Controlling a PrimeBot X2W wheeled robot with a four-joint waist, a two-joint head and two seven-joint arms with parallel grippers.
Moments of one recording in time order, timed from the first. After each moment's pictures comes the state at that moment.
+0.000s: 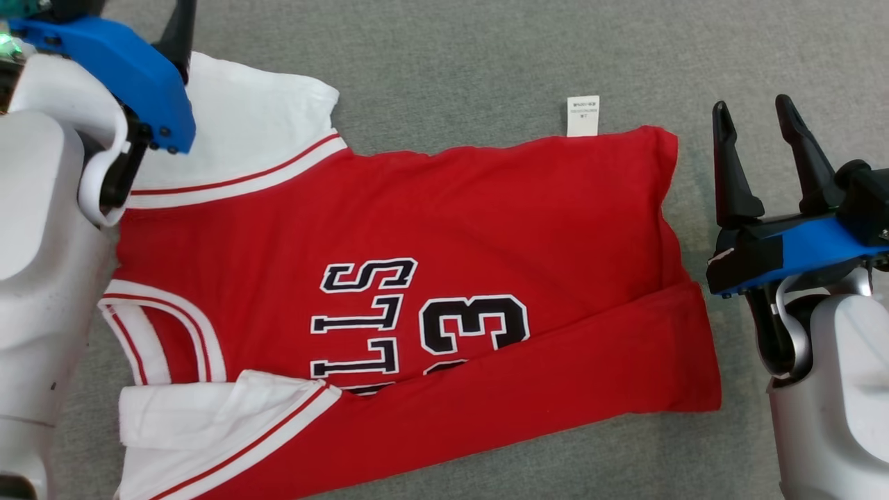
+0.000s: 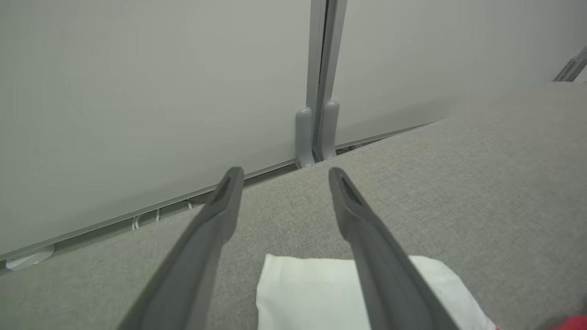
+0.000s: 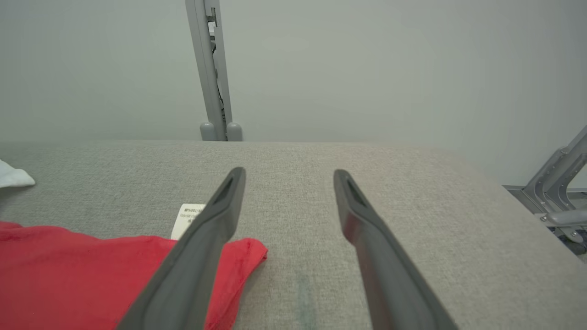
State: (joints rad) left arm -1.02 0.41 -0.47 0.65 -0.50 -0.13 0.13; right arm -0.49 -0.09 -0.07 0.18 0.11 0.13 -0.06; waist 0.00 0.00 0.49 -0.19
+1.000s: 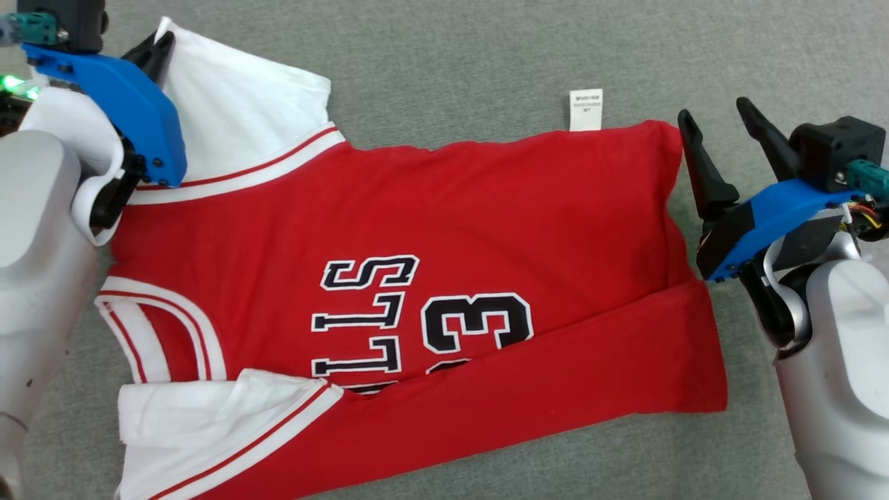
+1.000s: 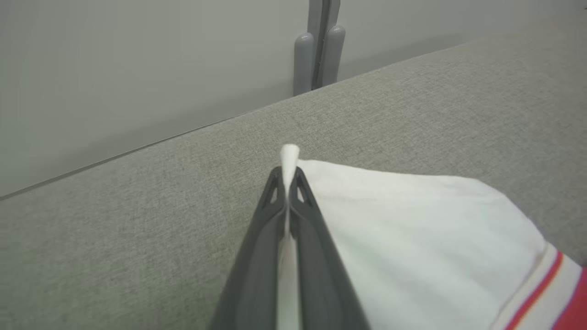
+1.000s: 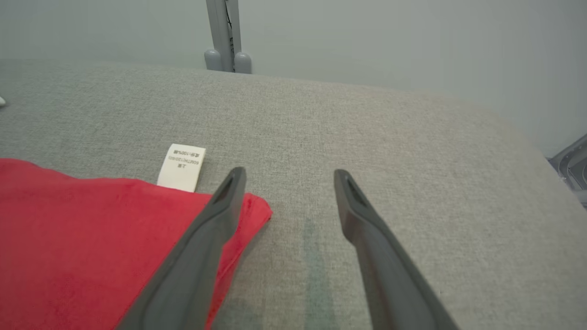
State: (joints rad) left arm -1.10 0.48 -0.78 0.83 -0.76 -0.13 0.14; right arm -0.59 -0.17 0.03 0.29 0.16 0.13 0.12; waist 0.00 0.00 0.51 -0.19
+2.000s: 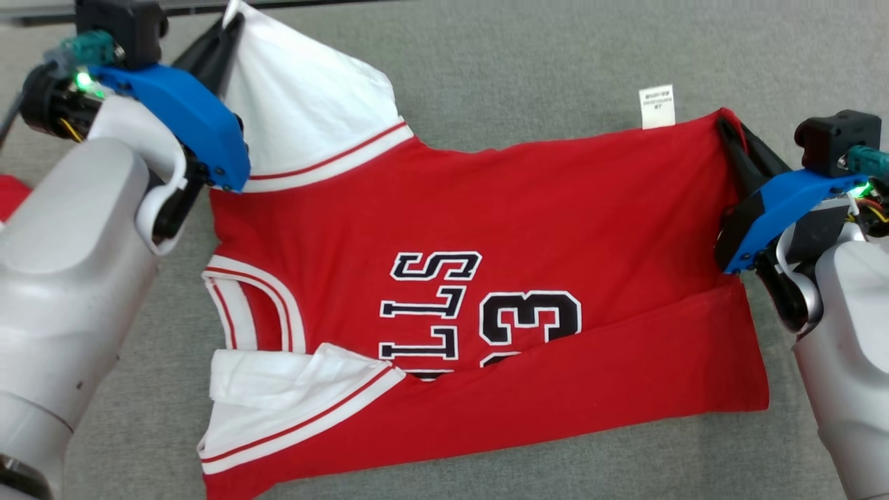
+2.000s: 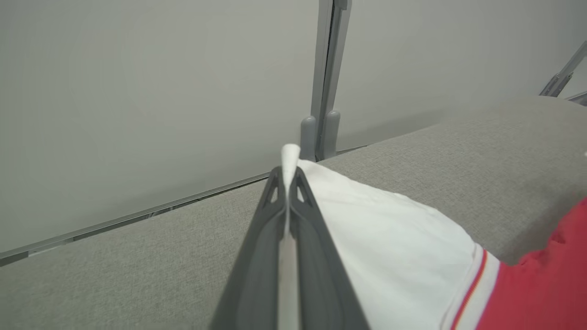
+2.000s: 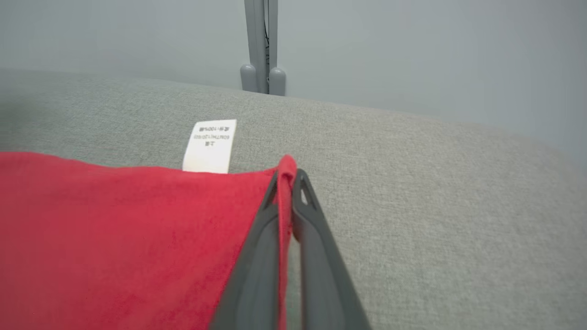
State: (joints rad) left arm -1.11 0.42 -0.90 0.82 -0.87 -0.13 -0.07; right arm -0.70 -0.27 0.12 0.56 0.24 0.13 0.06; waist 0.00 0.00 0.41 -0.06
